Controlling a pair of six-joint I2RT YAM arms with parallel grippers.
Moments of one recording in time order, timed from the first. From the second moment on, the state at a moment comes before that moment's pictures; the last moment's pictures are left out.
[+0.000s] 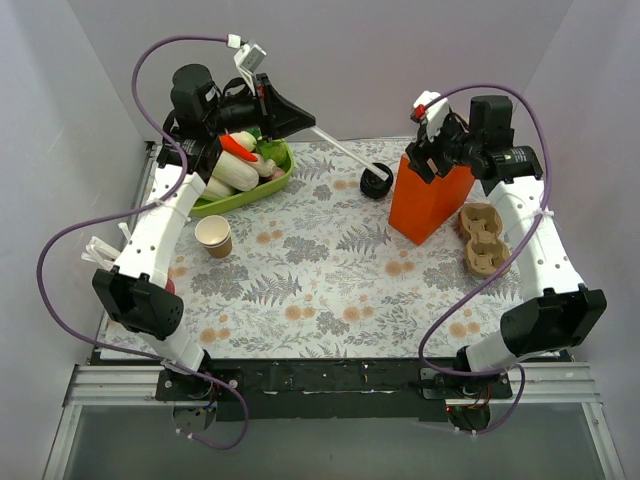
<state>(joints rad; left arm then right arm) -0.29 1.67 1.88 -0.09 1.01 -0.41 0.18 1.49 1.68 -0.67 -0.45 -0.59</state>
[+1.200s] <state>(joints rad) -0.06 1.47 1.80 -0.29 0.90 -0.21 0.81 1.48 1.69 -1.22 -0.50 -0.82</state>
